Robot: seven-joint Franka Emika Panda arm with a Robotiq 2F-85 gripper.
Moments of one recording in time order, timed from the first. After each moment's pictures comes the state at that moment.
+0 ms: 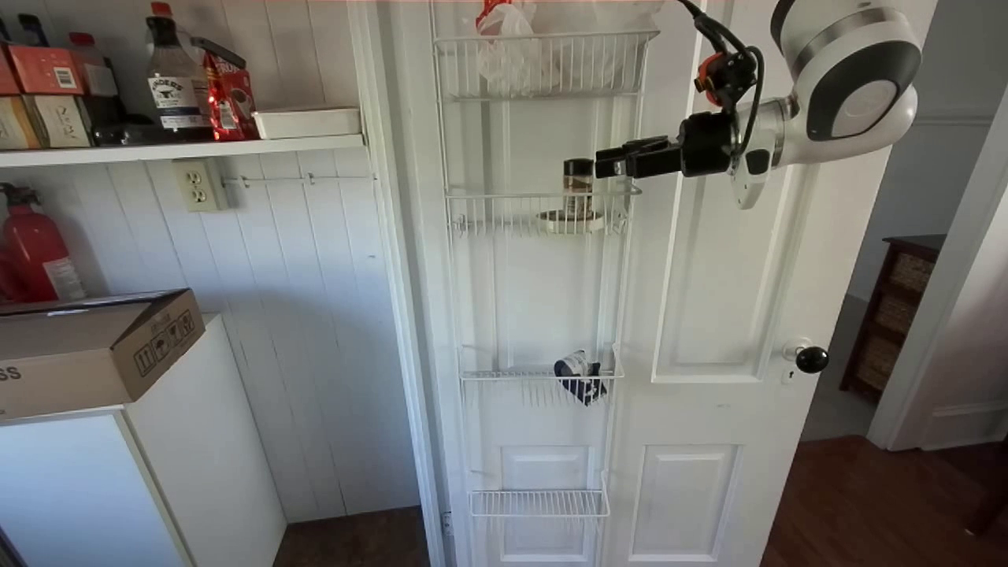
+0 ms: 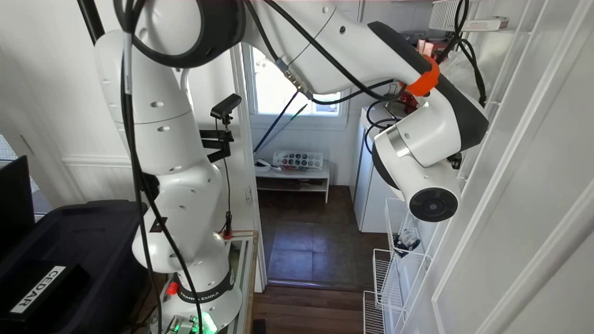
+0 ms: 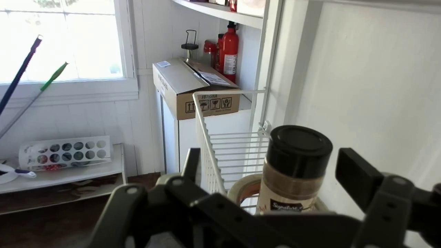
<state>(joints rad) -0.02 -0.02 0.04 -2.35 1.82 2.06 0.72</state>
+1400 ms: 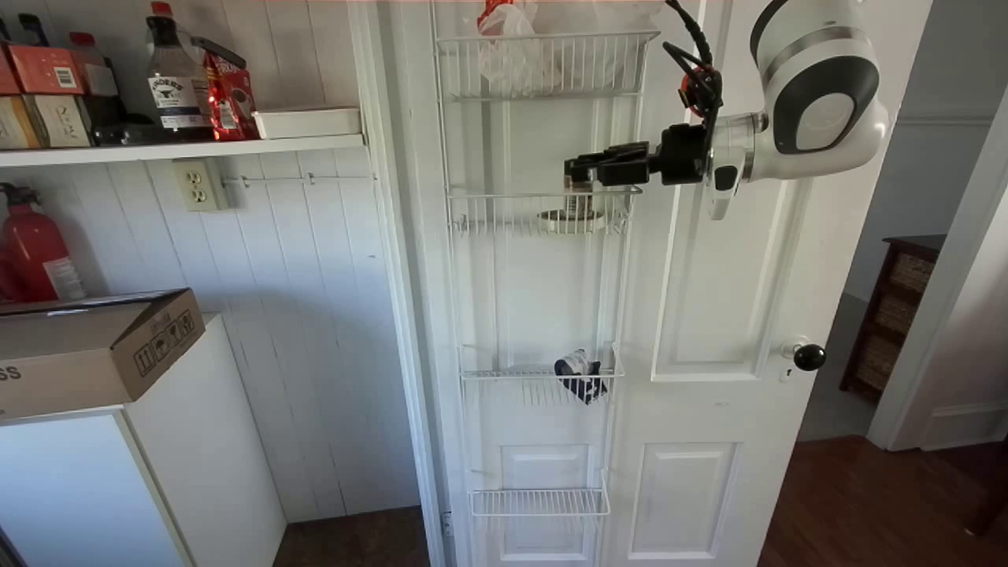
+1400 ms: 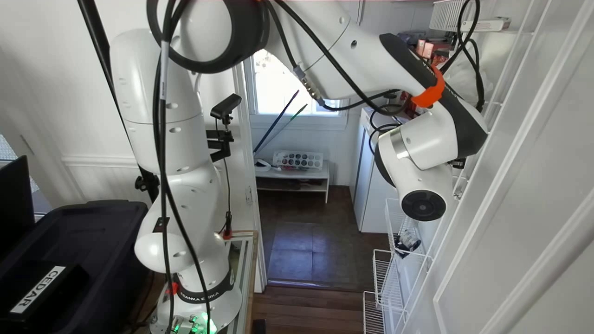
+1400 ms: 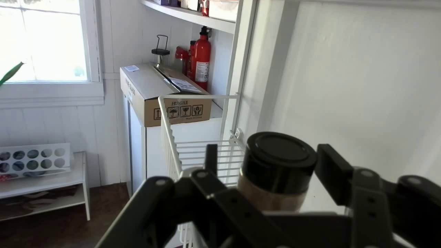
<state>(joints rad) 0.02 0.05 0.05 -2.30 1.98 2.12 0.58</state>
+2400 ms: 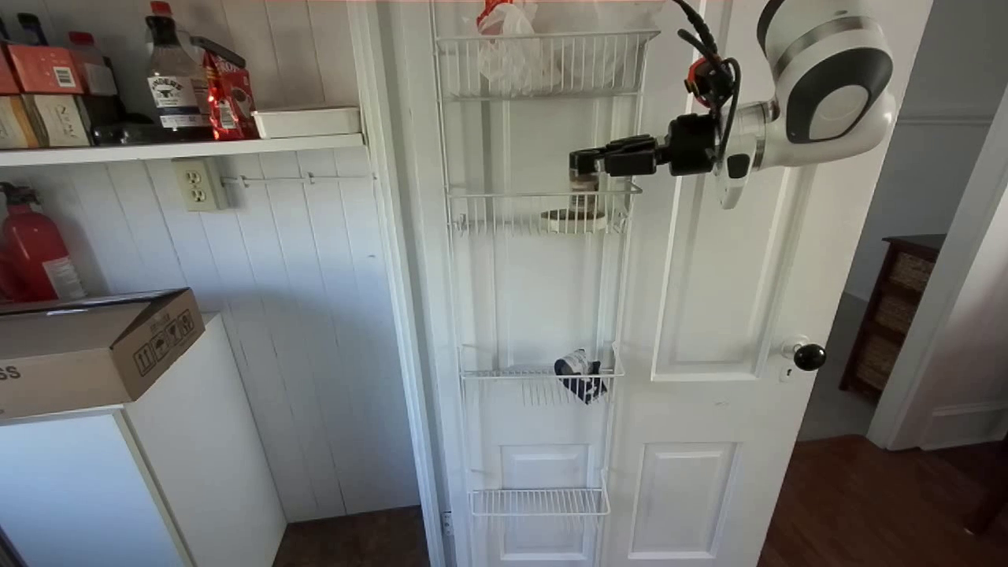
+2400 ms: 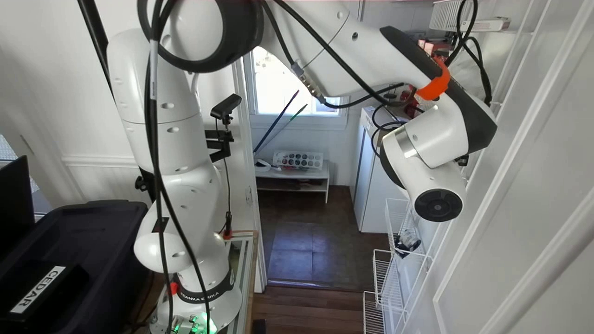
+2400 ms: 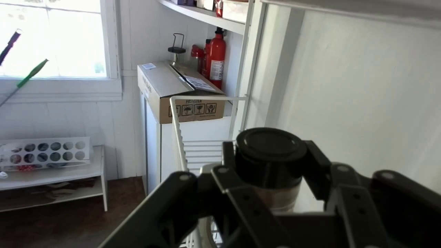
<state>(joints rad) 0.01 0.04 0.02 -2.29 1.86 2.07 0.65</state>
